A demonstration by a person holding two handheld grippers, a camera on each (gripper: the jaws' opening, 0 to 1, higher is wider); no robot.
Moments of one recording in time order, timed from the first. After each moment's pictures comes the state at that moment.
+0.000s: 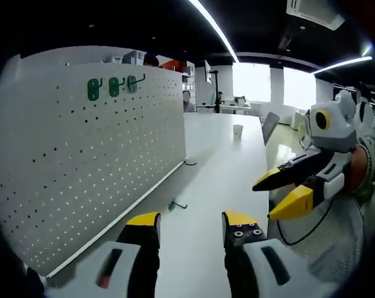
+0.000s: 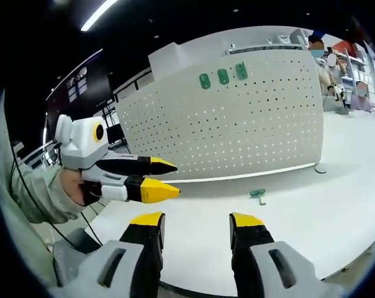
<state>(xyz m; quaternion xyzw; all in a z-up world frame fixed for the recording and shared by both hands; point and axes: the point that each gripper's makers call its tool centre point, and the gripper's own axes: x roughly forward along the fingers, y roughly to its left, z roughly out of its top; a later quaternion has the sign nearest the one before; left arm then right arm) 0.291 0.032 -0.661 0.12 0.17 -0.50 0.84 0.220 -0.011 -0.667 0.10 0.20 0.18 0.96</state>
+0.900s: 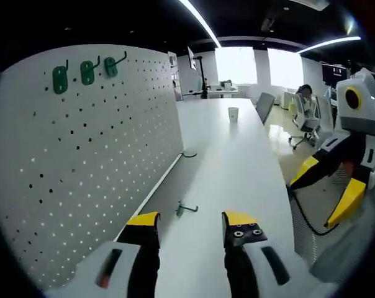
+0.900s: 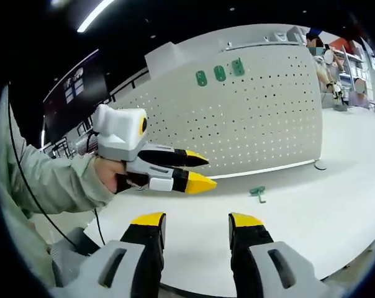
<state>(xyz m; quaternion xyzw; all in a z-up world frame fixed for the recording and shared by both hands) 0.342 -0.010 -0.700 0.19 0.18 -0.53 0.80 0.225 -0.008 -0.676 0.11 0.20 0.17 0.96</state>
